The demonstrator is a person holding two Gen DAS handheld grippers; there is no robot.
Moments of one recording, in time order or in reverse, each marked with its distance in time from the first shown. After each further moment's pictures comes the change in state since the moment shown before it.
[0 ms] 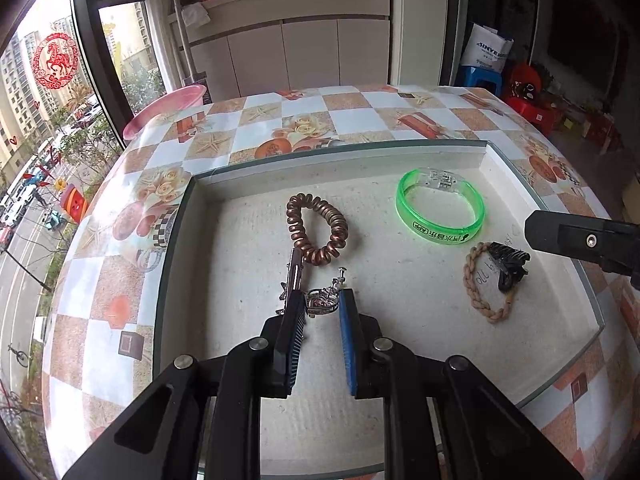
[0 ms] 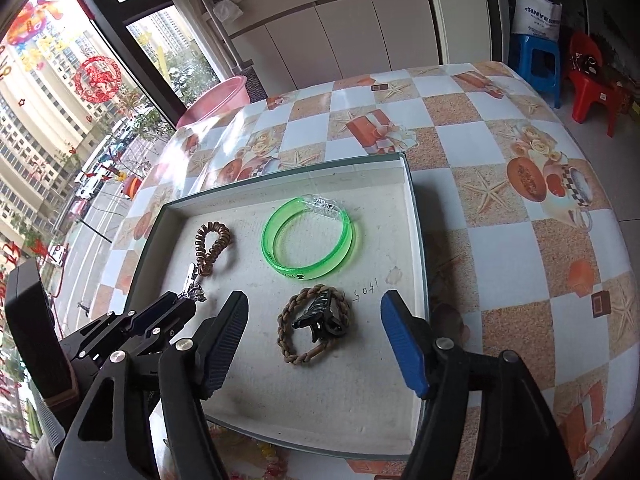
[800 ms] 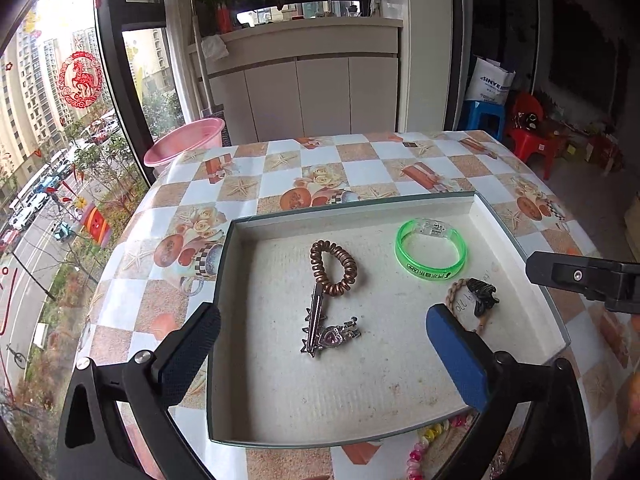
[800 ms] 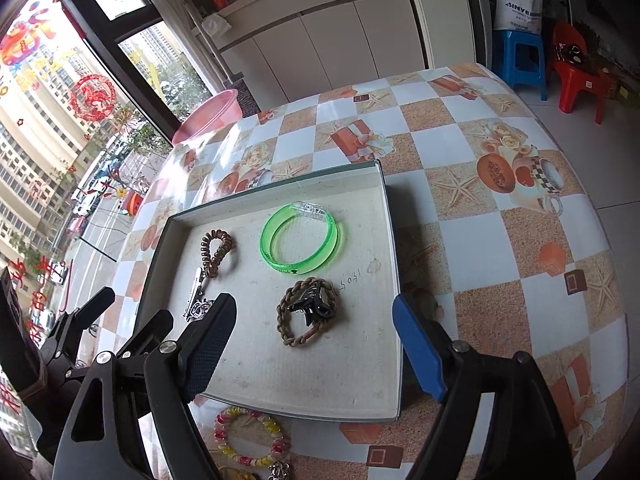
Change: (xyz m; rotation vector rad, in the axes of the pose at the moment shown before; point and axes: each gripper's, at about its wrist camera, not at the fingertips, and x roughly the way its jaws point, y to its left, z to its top) left arm -0.056 0.008 0.006 -0.018 -0.127 0.036; right arm -0.031 -0.005 -0.007 0.045 -0.025 -0.014
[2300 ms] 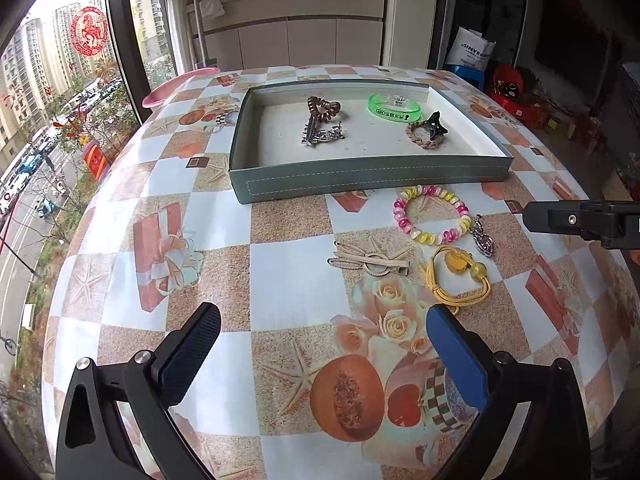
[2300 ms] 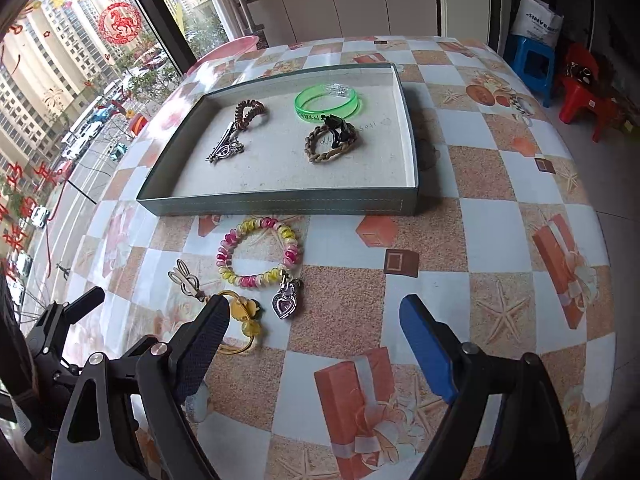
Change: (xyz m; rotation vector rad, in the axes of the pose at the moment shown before) left arm -0.076 0.014 -0.154 -0.018 0.130 -0.070; right arm -0.044 0.028 -0.129 -0.161 0.122 -0.087
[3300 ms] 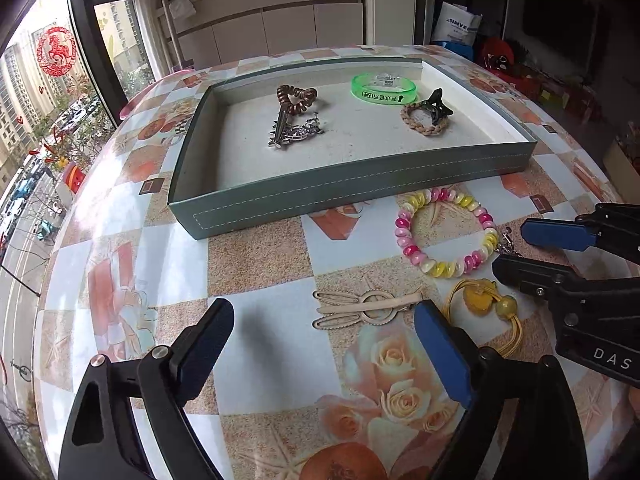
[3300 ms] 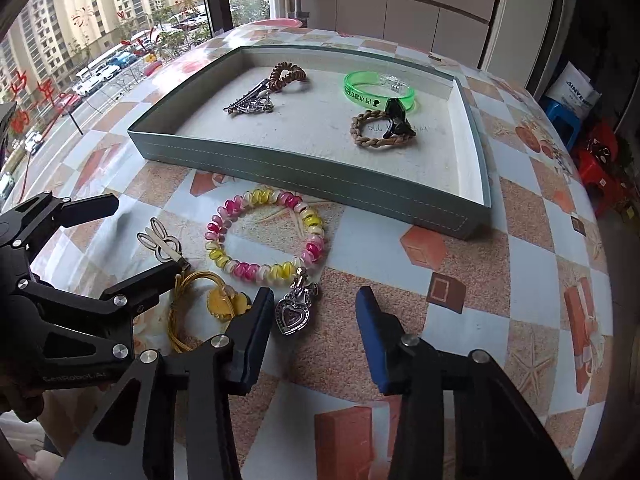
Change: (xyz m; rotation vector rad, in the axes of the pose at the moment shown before) left arm 0.050 -0.020 0.028 0.111 0.041 -0.004; right arm 0.048 0.034 -0.008 -0.256 -0.022 -0.078
